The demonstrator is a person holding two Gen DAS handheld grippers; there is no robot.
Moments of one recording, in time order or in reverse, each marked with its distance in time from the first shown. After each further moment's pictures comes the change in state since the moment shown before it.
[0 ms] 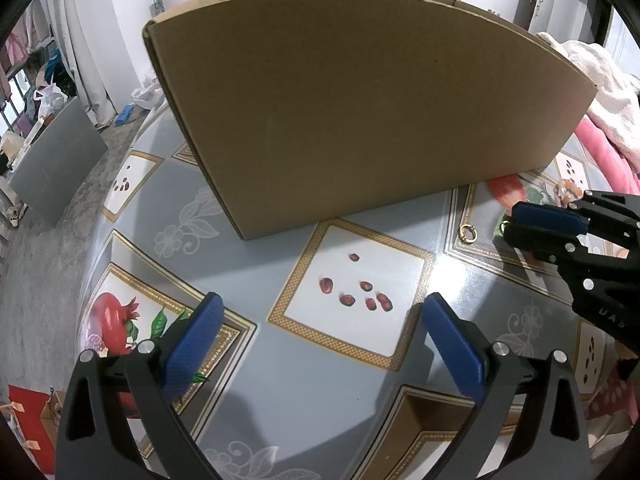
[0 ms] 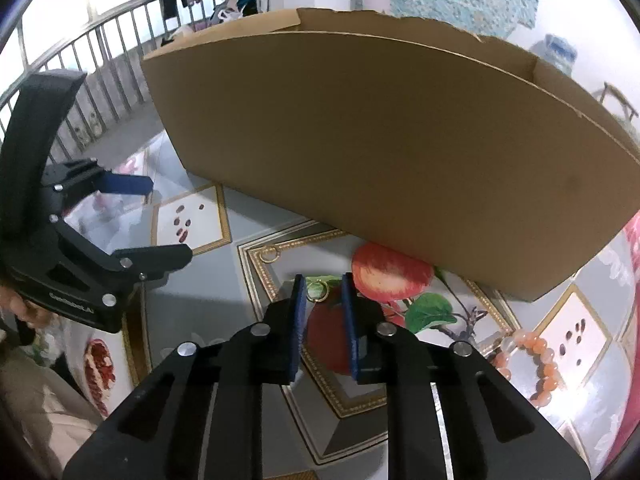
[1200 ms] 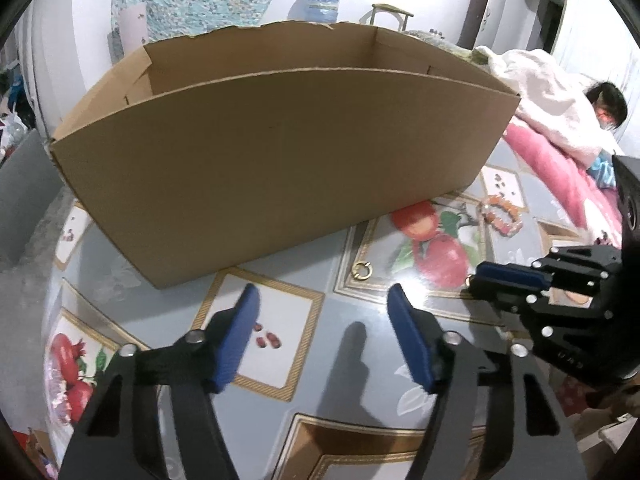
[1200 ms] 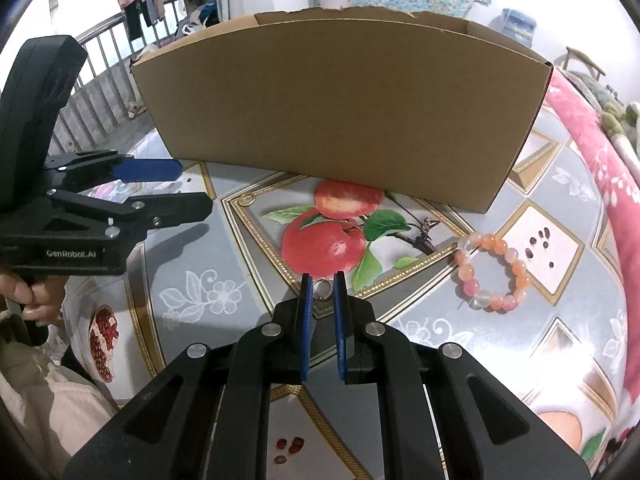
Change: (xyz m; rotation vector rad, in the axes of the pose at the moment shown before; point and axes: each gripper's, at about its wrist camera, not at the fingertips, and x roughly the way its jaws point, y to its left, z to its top) left arm -0.022 -0.046 -0.001 0.071 -0.116 -0.187; right arm -0.021 -0.014 -0.045 0.161 -0.005 -0.050
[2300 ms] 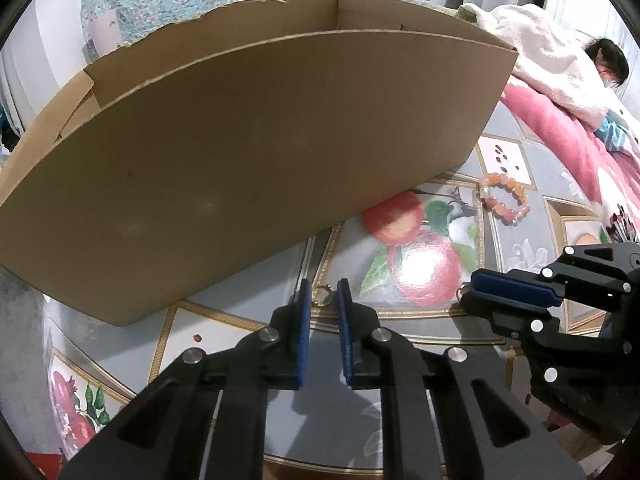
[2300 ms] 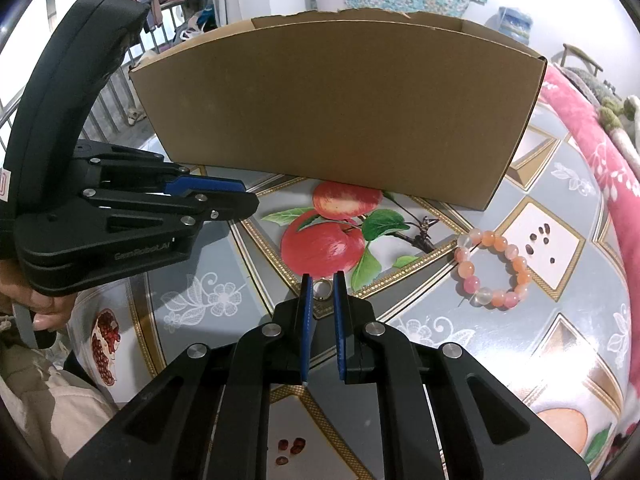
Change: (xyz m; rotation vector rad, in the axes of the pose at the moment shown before) left arm 0.033 -0.037 0.020 0.111 0.105 0.055; right arm -0.007 -0.003 -0.002 0.015 -0.010 0.005
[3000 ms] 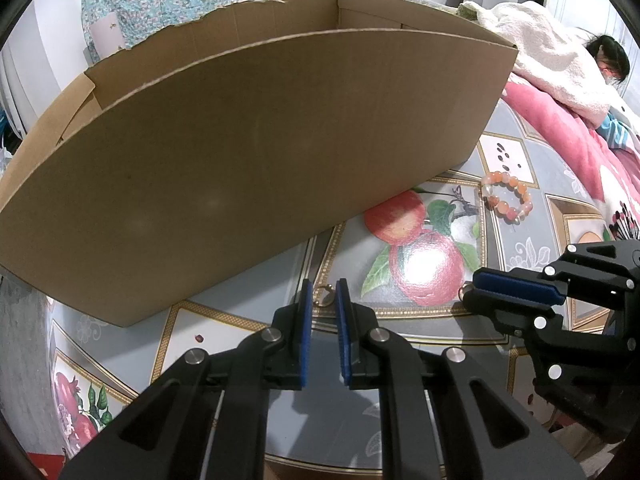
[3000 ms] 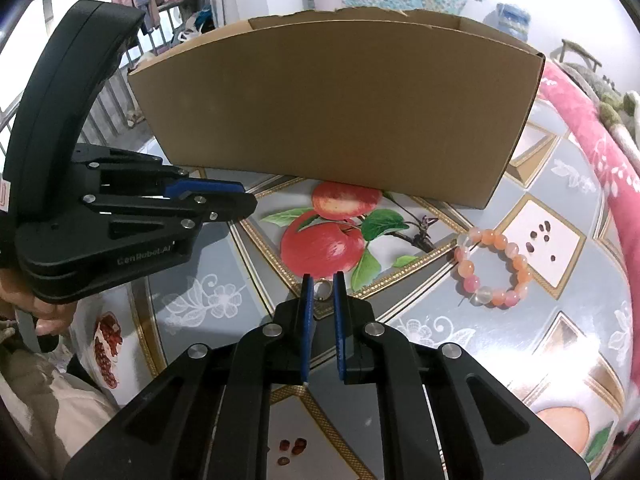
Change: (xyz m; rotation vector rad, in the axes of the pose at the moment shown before) left arm -0.001 -0.003 0.002 0.006 0.001 0.009; right arm 0.001 -0.003 0.004 0.016 0.004 0.010
